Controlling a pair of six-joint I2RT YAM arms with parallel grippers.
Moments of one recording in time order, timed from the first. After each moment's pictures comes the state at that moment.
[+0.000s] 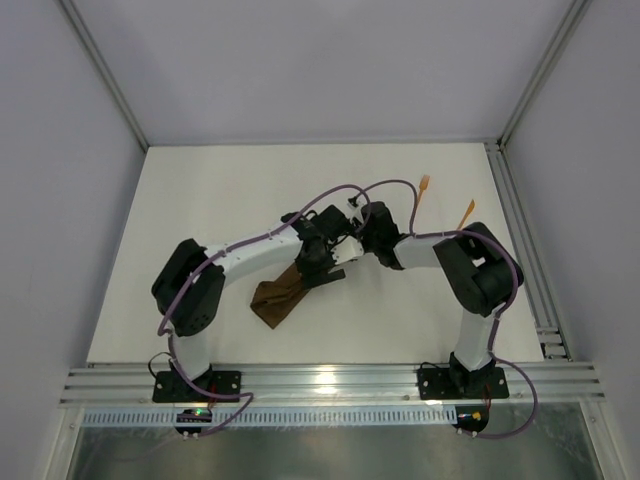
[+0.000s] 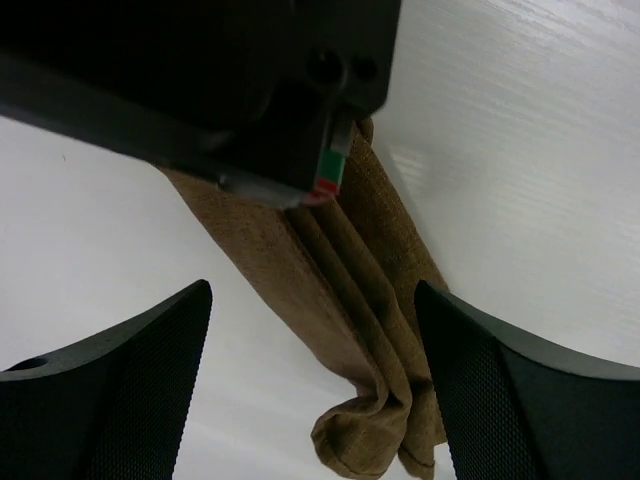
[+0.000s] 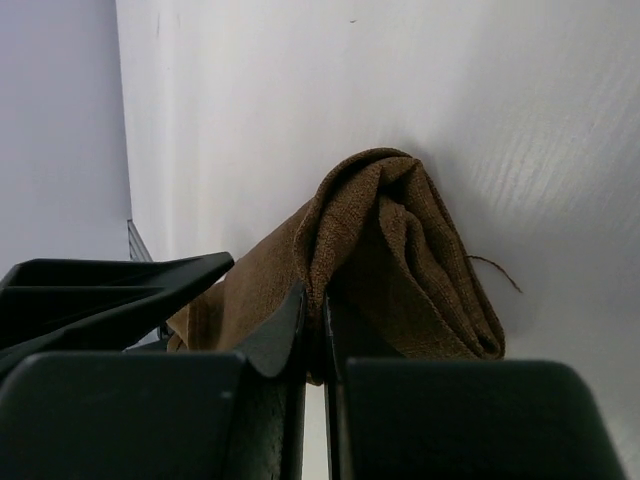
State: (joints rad) left arm -0.84 1.84 1.39 -0.82 -0.11 0.47; right arm 0.53 1.87 0.89 0.39 -0.52 0.81
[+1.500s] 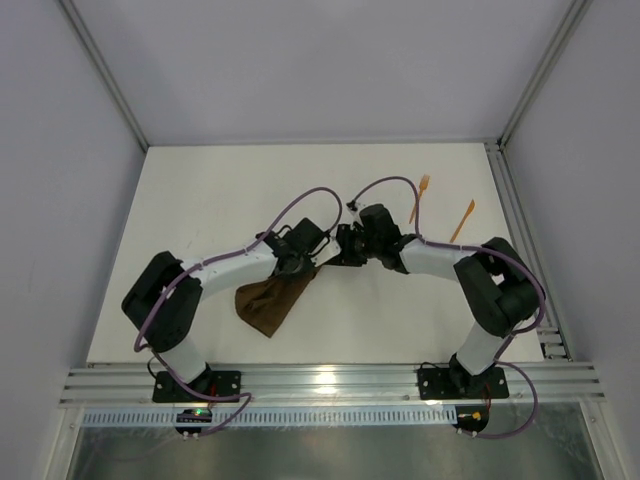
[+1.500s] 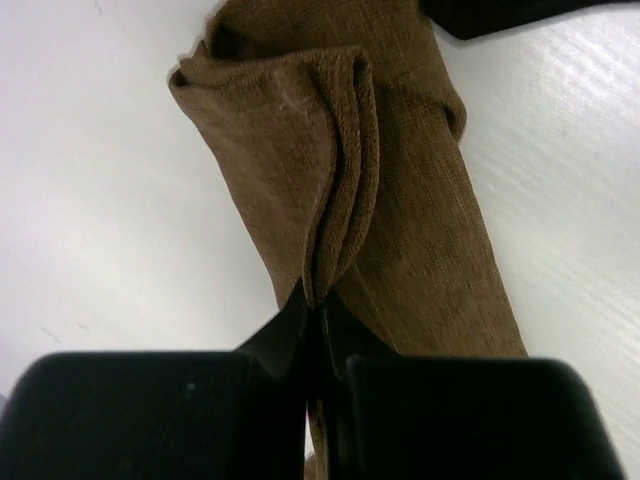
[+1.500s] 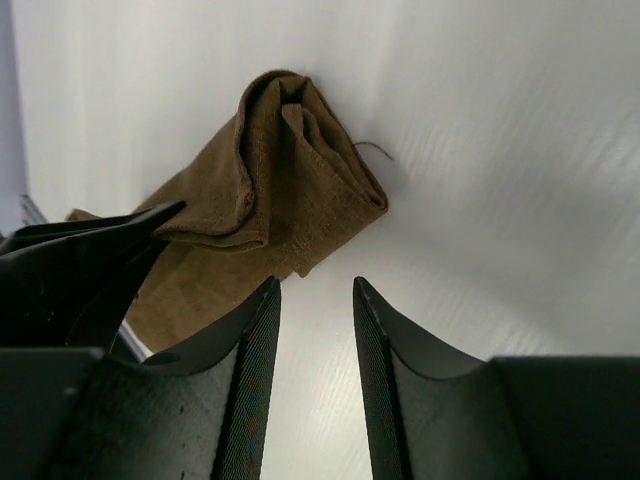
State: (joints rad) left arm -0.80 1.68 1.09 -0.57 -0.25 0.34; right arm 0.54 1.70 0.85 0.18 -0.42 0.65
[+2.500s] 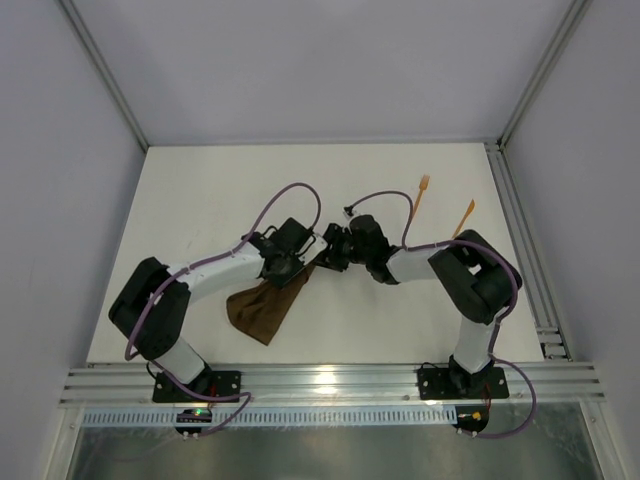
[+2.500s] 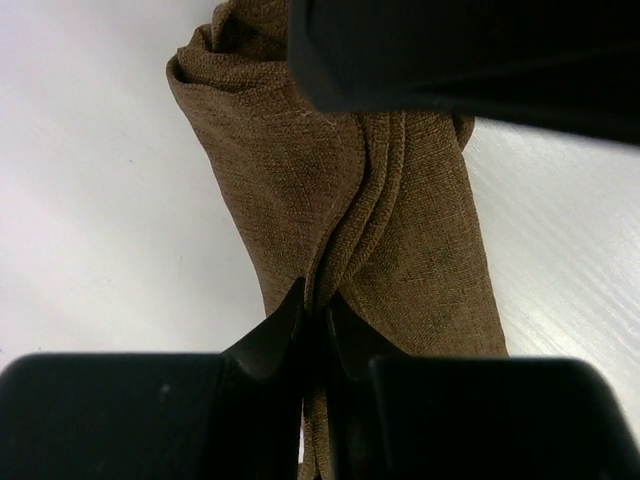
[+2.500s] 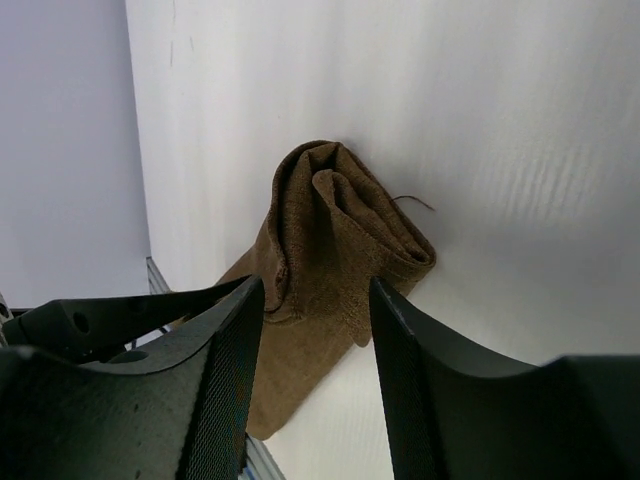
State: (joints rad) left arm -0.73 1.60 1.00 -0.58 -0.17 0.22; right arm 0.64 1.82 0.82 0.49 -0.34 0.98
